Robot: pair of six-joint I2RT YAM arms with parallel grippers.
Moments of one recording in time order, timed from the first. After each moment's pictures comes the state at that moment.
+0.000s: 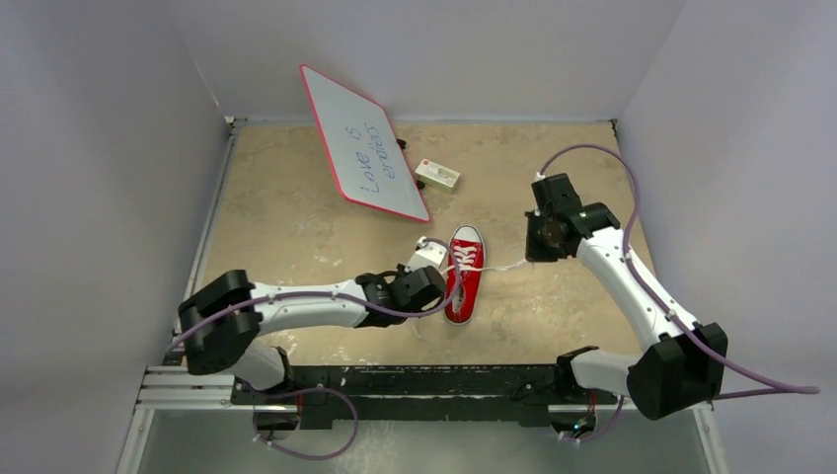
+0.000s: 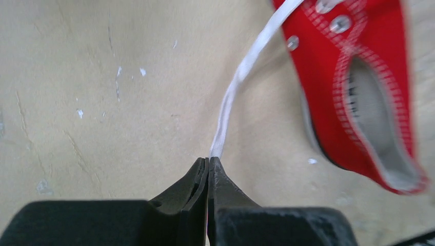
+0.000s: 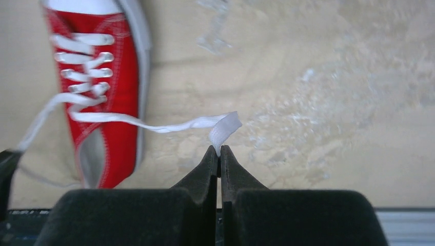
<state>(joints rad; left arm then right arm) -1.16 1.56 0.87 -0.34 -0.55 -0.53 0.32 1.24 1.11 -0.97 0.11 0.35</state>
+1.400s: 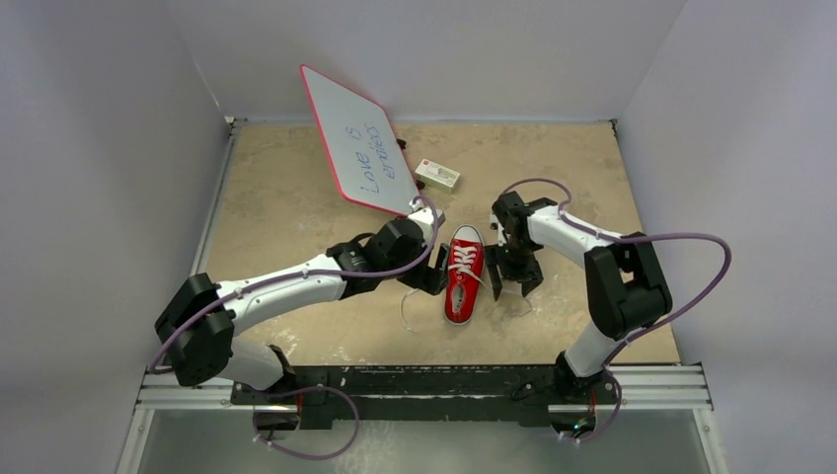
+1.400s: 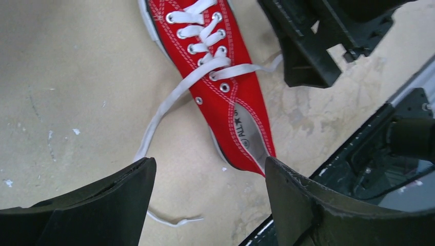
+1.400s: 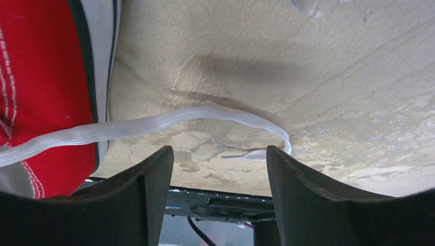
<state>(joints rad) -0.93 1.43 0.95 -0.25 -0.02 -0.47 0.38 1.67 1.04 -0.96 -0.06 0.23</state>
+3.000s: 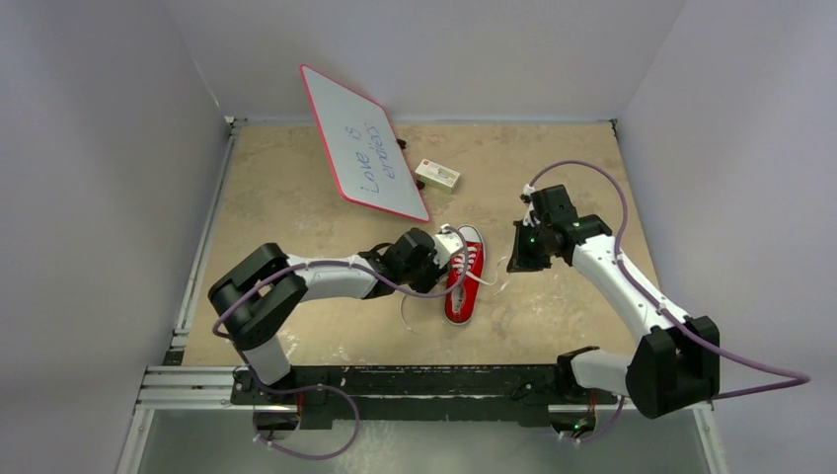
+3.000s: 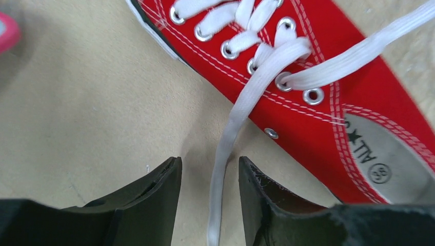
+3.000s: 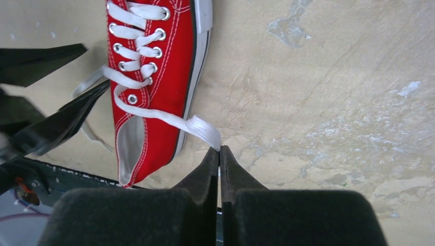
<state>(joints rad) -0.91 1.68 0.87 0.07 -0.03 0.05 0.28 1.25 0.93 -0.81 -0.13 0.37</state>
